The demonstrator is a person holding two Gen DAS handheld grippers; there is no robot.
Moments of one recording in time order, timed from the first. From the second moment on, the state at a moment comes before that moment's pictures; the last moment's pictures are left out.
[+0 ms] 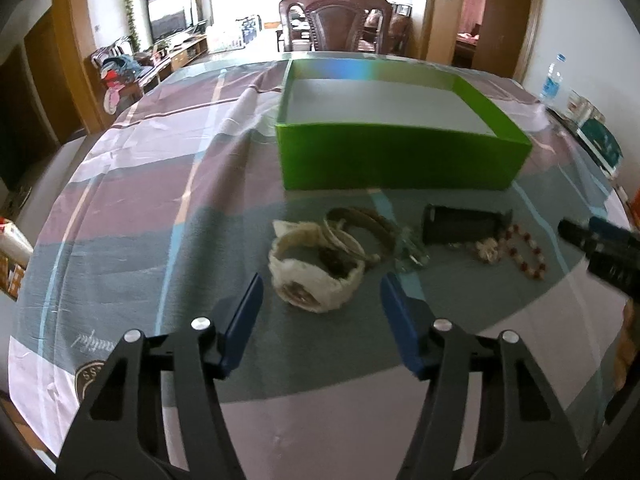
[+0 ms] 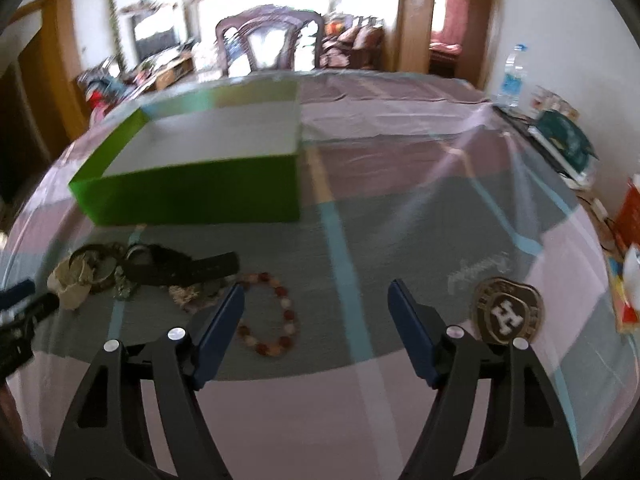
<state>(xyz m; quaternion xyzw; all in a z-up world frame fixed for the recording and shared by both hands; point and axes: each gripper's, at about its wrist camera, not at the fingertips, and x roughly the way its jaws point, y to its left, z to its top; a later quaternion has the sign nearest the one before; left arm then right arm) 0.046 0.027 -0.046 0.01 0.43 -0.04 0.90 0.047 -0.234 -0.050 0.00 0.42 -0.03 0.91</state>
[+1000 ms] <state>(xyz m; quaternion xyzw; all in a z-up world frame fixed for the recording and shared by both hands) 0.049 0.047 -0.071 -0.01 0.52 -0.06 0.86 0.055 -0.206 -0.086 -0.03 0.48 0.08 0.87</state>
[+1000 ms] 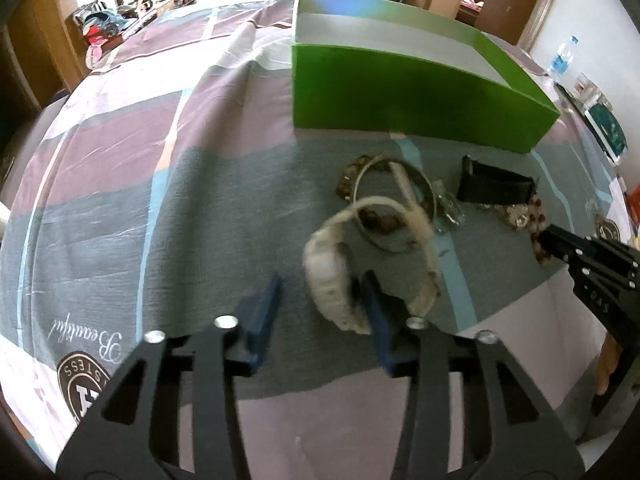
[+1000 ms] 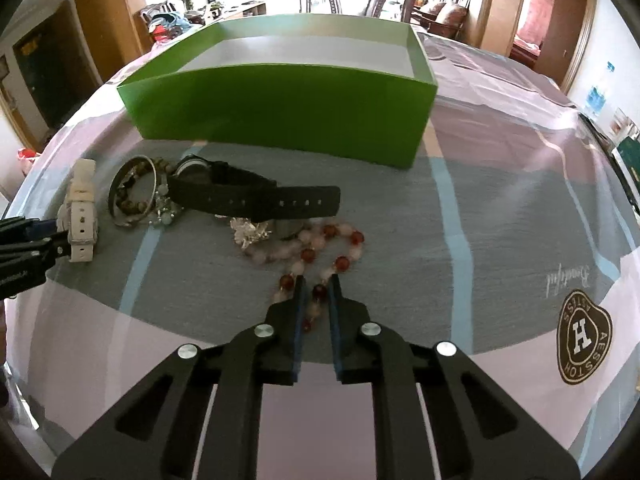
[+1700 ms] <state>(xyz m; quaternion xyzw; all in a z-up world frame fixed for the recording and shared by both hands) 0.075 0.021 -0.084 0.01 0.51 -0.07 0.86 0.058 -0.209 -0.090 -0.03 0.46 0.03 0.89</state>
